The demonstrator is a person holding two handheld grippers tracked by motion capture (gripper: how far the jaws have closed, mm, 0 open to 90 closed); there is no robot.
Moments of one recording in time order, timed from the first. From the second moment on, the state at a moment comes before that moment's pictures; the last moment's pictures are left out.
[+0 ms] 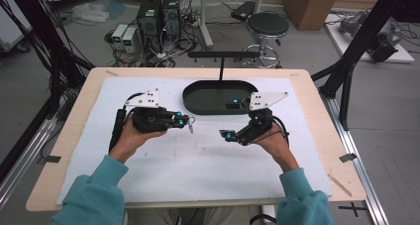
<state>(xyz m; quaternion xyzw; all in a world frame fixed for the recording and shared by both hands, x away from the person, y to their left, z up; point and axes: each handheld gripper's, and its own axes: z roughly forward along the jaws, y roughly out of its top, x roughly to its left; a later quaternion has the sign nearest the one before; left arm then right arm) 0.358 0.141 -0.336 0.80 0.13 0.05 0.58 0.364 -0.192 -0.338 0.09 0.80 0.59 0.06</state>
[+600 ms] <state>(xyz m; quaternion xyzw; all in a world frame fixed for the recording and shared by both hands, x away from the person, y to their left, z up) 0.364 0.119 -0.338 0.80 0.10 0.03 0.59 0.376 -0.167 -0.339 0.05 0.82 0.58 0.01</state>
